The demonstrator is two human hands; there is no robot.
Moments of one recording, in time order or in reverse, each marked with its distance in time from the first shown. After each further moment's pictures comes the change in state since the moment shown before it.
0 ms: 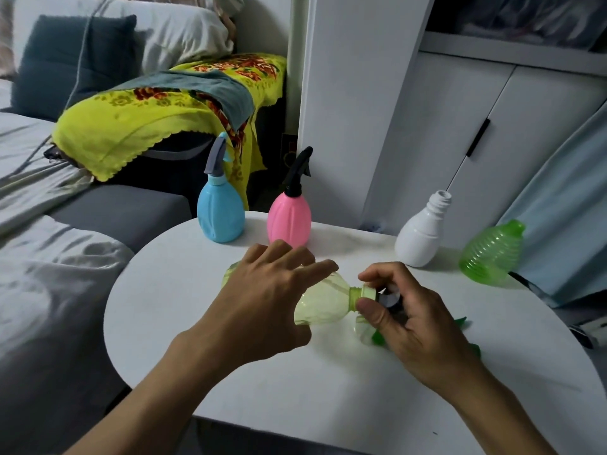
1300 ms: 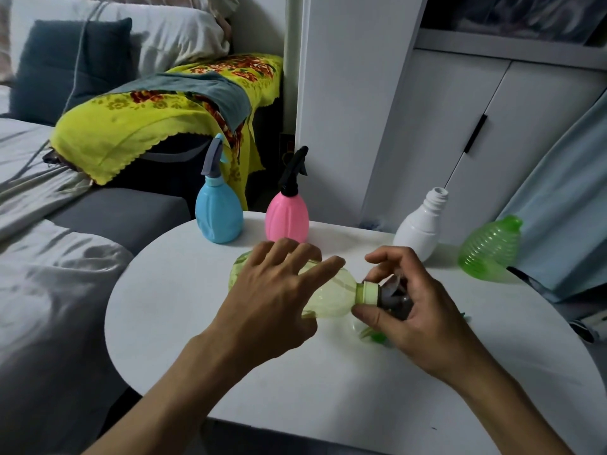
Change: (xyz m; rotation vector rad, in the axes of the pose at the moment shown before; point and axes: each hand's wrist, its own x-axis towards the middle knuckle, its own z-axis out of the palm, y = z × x) left_hand 0.004 0.012 0.006 0.088 0.108 0.008; right_hand 0.004 0.000 -0.010 0.070 -0.010 0.106
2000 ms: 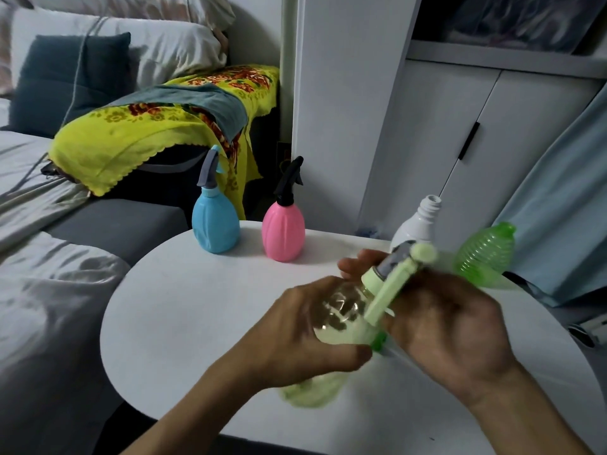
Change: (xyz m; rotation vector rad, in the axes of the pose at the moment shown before) left_hand 0.003 0.023 -0.003 -1.053 -0.226 -0.204; right_hand 0.001 -0.018 -0.017 1.385 -0.237 0.259
